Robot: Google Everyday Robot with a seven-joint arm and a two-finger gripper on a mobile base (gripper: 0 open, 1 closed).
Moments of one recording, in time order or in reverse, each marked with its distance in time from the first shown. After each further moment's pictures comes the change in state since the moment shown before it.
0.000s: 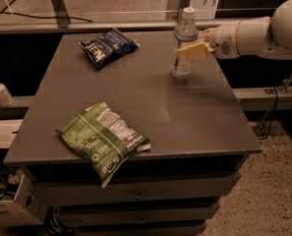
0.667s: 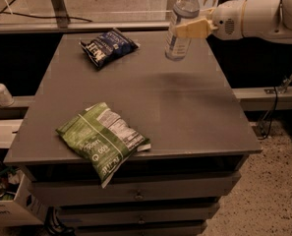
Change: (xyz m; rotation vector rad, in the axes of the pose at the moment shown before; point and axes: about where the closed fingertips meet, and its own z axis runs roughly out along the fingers) arm -0.062 0.003 -0.016 -0.030 -0.107 0.048
